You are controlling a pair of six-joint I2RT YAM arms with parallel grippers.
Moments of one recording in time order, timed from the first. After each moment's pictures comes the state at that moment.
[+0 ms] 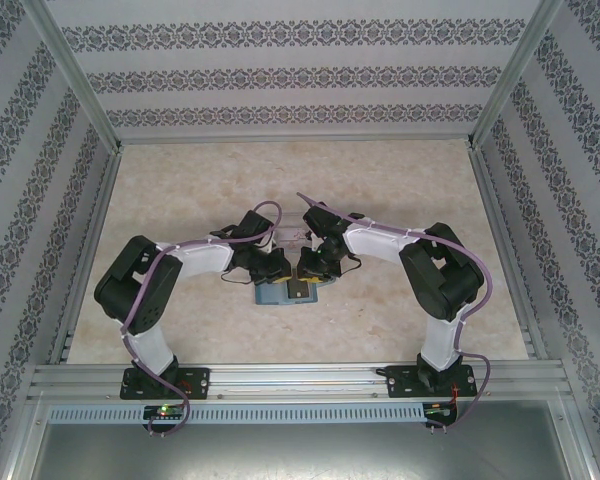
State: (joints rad) left arm -0.53 1.77 0.92 -0.25 0.53 -0.82; right arm 0.64 1.87 1.16 -0.61 -0.41 0.70
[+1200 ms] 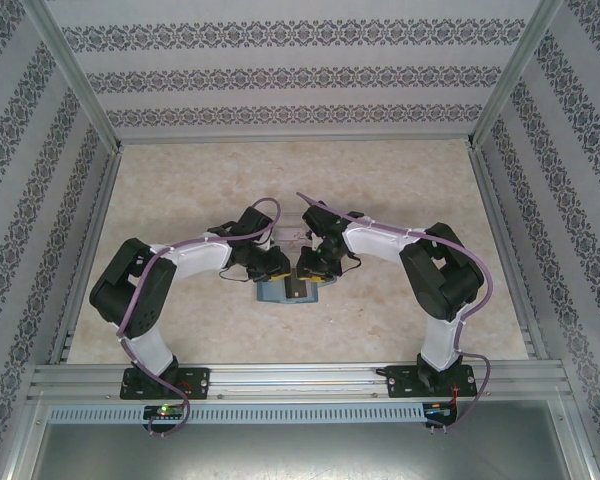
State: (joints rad) left arm -0.53 1.73 0.96 -0.34 0.47 -0.80; right arm 0.64 1.87 1.18 -0.65 -0.38 0.70
